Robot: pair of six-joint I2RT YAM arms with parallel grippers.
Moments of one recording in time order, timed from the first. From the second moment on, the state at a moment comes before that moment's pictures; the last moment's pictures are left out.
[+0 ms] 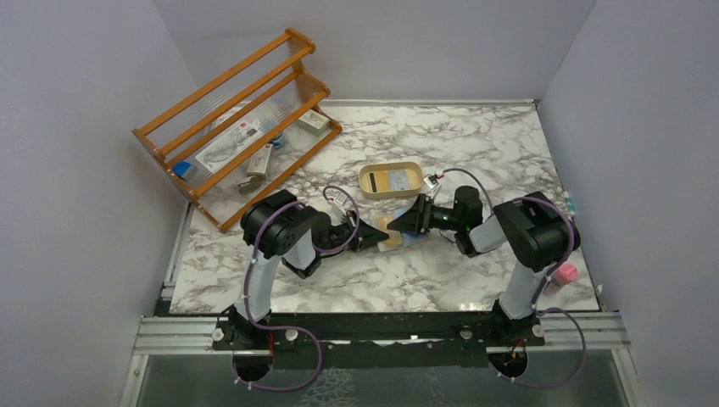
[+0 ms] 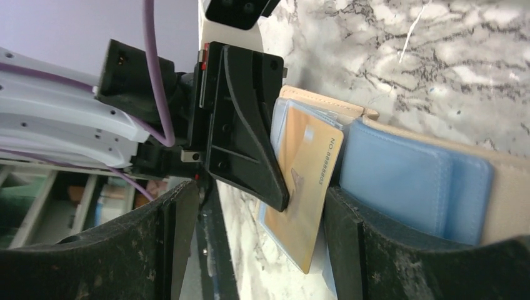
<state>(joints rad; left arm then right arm) -0.64 2.11 0.46 1.52 0.54 -1.39 0.35 1.84 0.44 1.20 -0.96 0.96</state>
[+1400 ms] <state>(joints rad) -0.53 2.08 0.52 1.26 0.87 -1.23 0.47 1.78 0.54 0.81 -0.93 0.61</state>
